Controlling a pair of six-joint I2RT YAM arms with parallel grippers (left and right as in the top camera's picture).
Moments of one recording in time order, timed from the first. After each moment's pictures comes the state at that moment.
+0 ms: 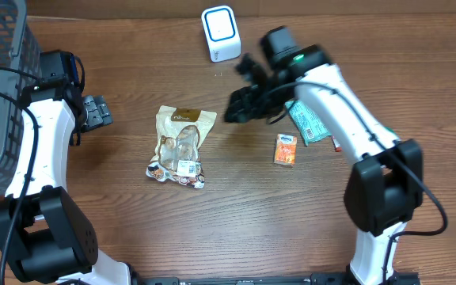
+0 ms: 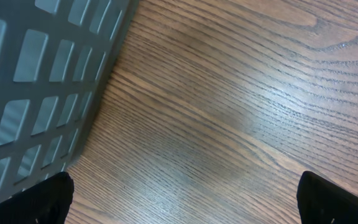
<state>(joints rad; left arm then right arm) 0.22 1.75 1.41 -0.91 -0.25 -0.21 0.45 2.04 1.79 -1.03 -0.57 0.10</state>
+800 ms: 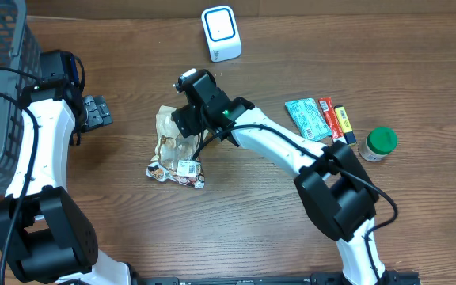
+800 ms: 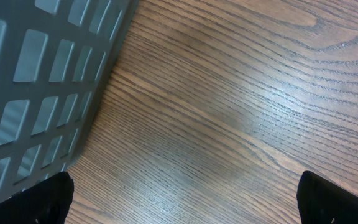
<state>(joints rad) 0.22 1.75 1.41 -0.91 -0.25 -0.21 0.73 2.16 1.64 -0.39 0.02 0.15</state>
